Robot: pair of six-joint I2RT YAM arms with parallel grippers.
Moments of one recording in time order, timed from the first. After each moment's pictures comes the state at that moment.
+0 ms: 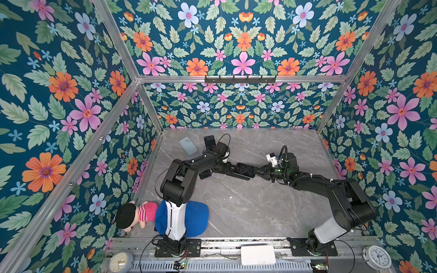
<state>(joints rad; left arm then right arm) -0.50 1.99 1.33 -0.51 0.14 -0.23 0.31 1.61 0.73 0.32 -0.82 0.99</state>
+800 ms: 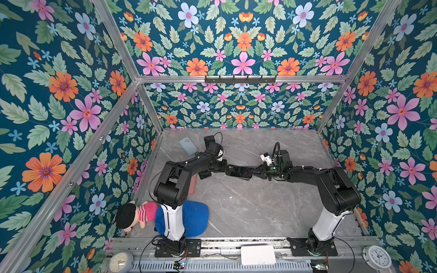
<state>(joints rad) -0.43 1.93 1.23 -0.37 0.29 -0.34 0.31 1.79 0.87 0.20 -0.91 0.87</state>
